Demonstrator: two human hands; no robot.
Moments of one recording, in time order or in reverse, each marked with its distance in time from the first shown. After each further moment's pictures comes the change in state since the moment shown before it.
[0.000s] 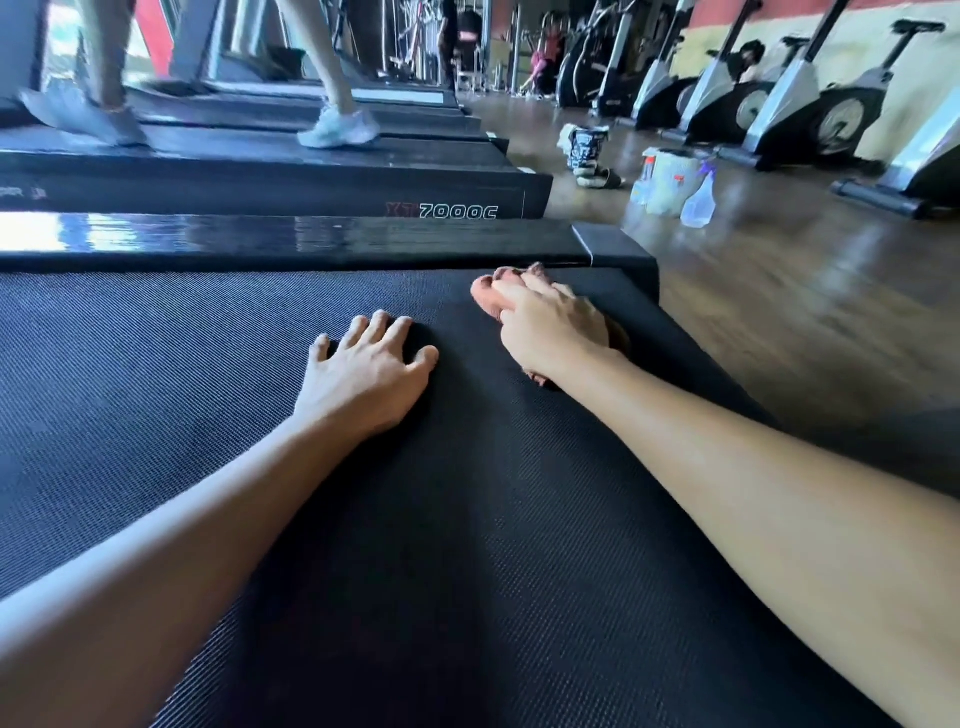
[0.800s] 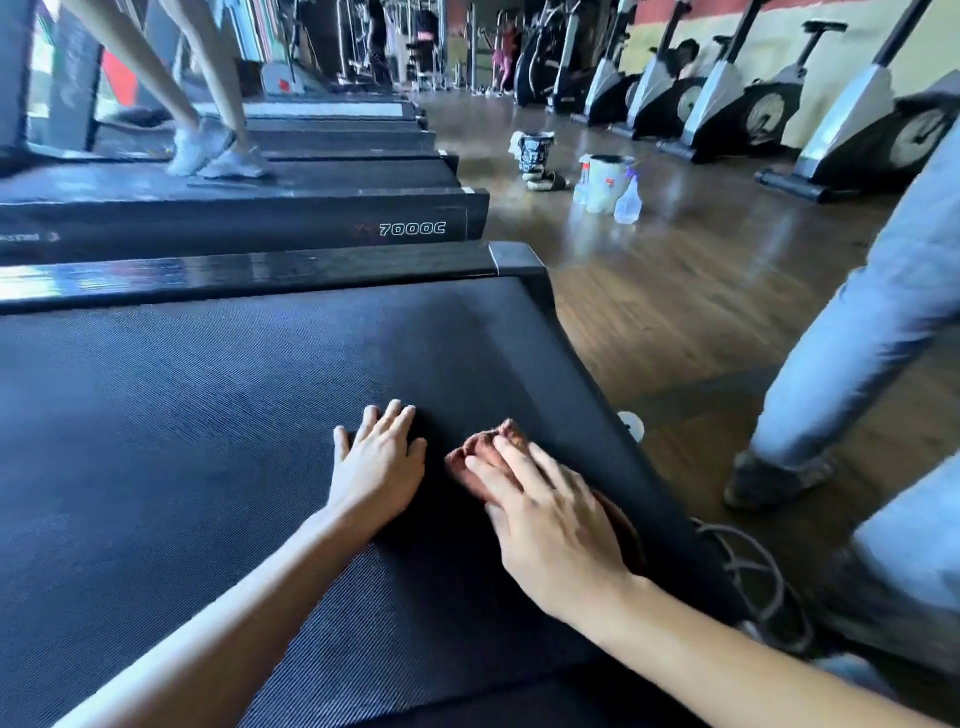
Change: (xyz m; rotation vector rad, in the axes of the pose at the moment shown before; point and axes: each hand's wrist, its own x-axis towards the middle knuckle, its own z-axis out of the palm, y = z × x) left_hand -0.180 0.084 -0.038 -0.121 -0.129 0.003; right_hand -0.327 0.011 -0.097 0.017 -0.010 -0.100
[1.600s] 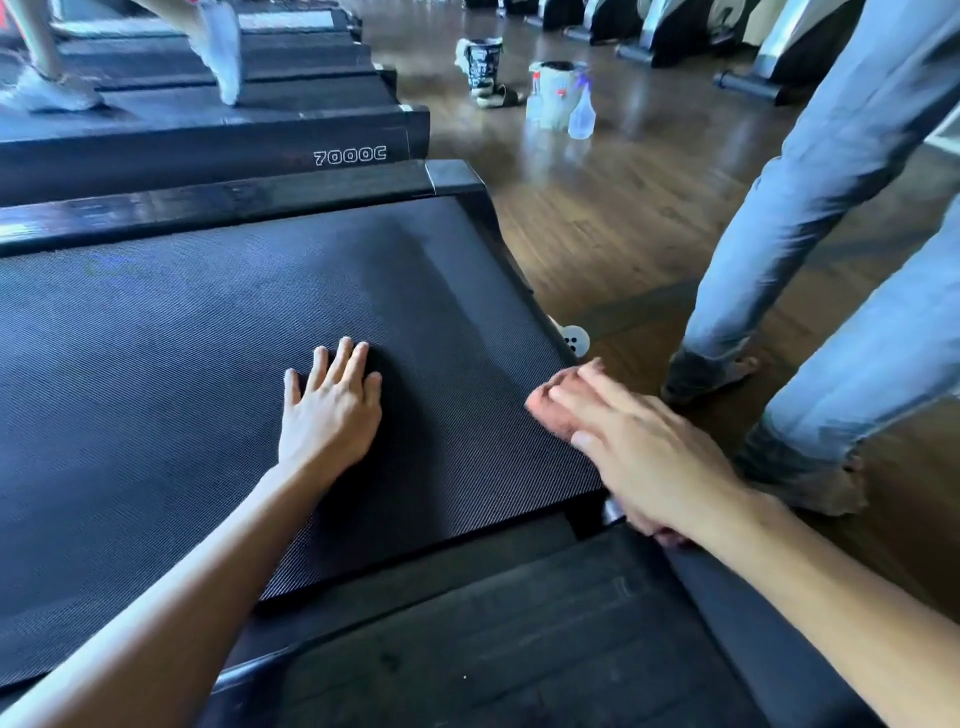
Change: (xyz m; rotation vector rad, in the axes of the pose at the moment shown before) left_hand -0.042 0.017 0.015 0.082 0.049 0.027; right_hand -0.085 0.090 -0.071 0.042 -0.195 0.213
